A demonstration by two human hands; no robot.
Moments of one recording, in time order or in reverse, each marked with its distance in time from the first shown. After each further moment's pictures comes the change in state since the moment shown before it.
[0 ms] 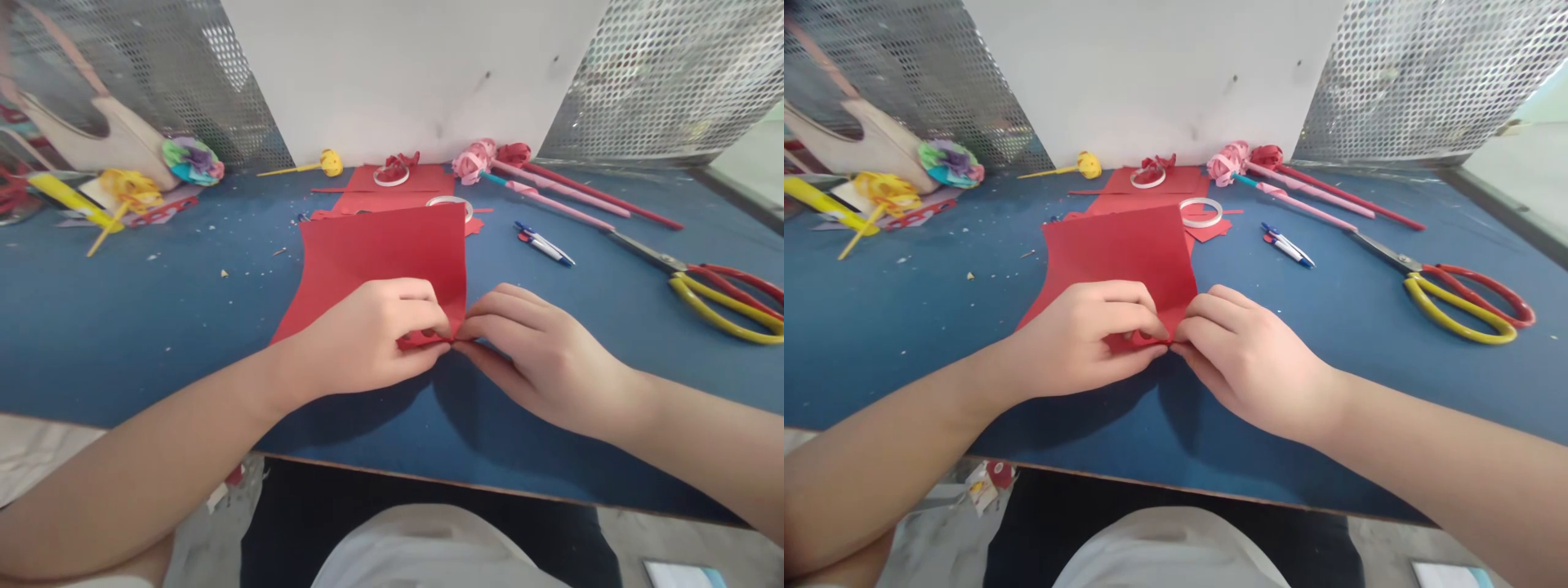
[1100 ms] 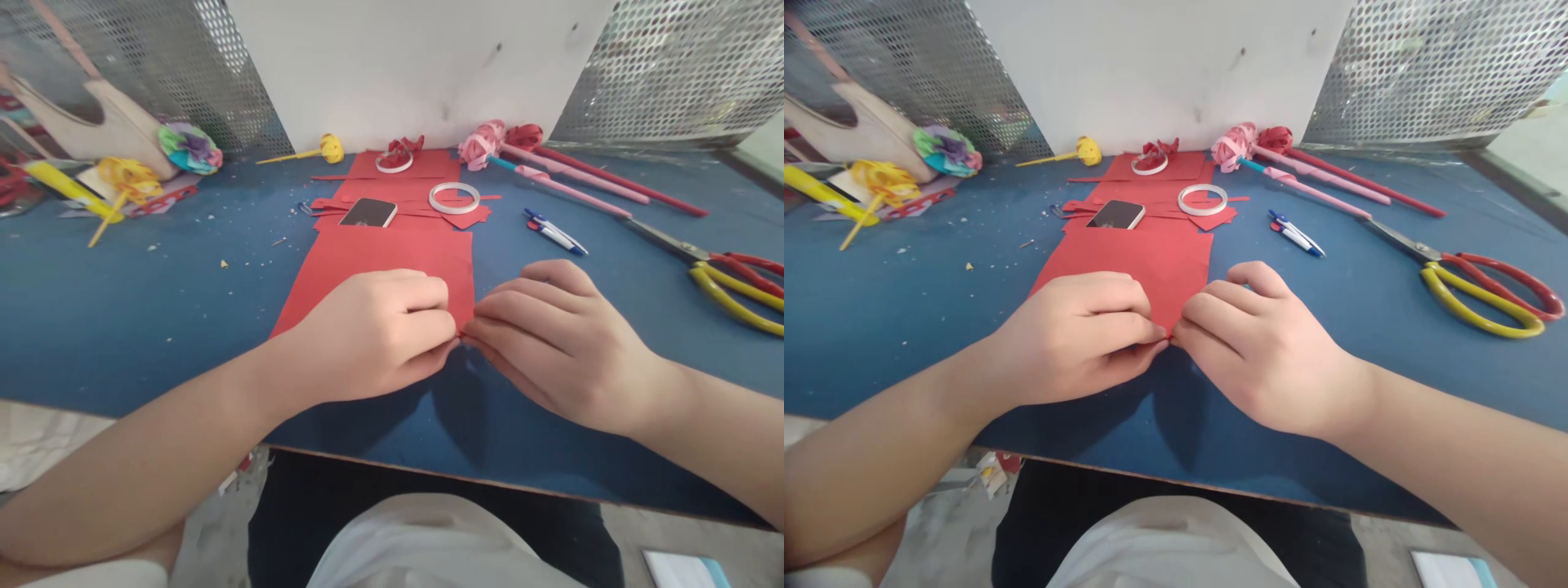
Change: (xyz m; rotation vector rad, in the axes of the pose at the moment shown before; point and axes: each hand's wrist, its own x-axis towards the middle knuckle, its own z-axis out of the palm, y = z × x) left_hand -0.002 0.006 0.000 0.336 0.087 0.233; right_hand -0.005 0.003 -0.009 -0.309 0.011 -0.201
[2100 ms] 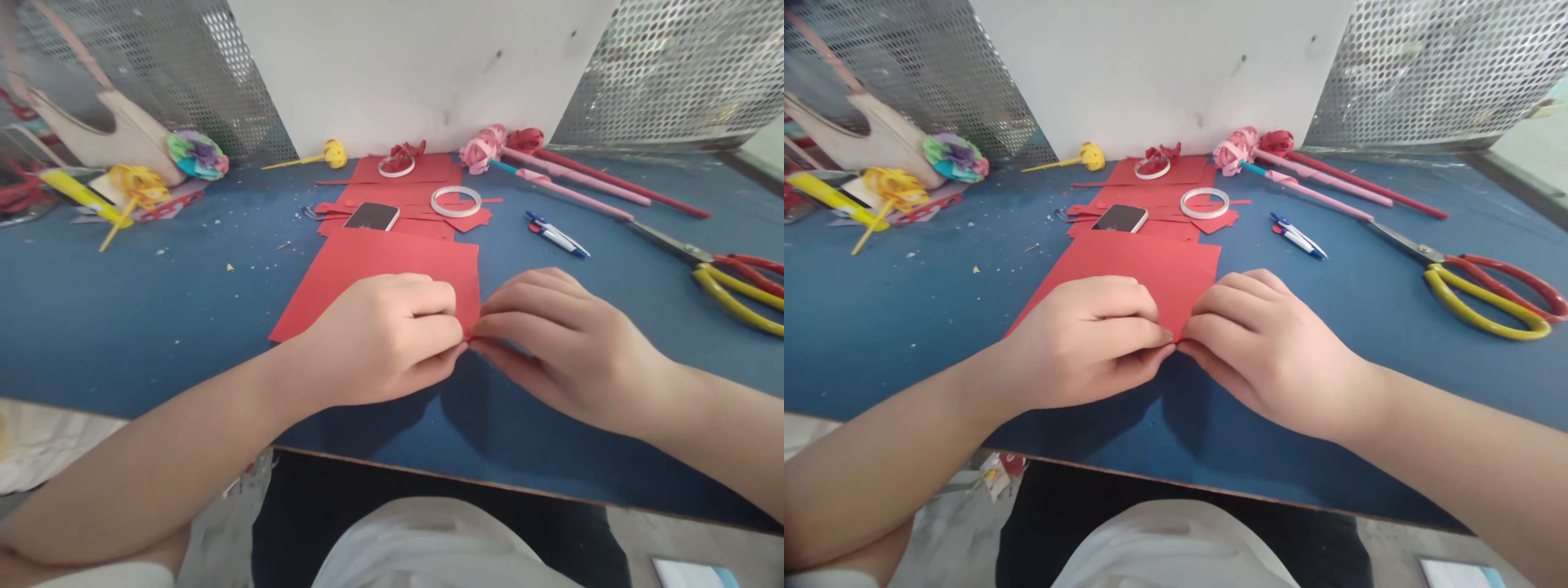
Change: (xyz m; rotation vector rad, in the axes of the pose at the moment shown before) left_hand -0.001 0.002 0.005 -0.039 0.038 0.002; right_hand 0.001 0.001 -0.002 0.176 0.010 0.124
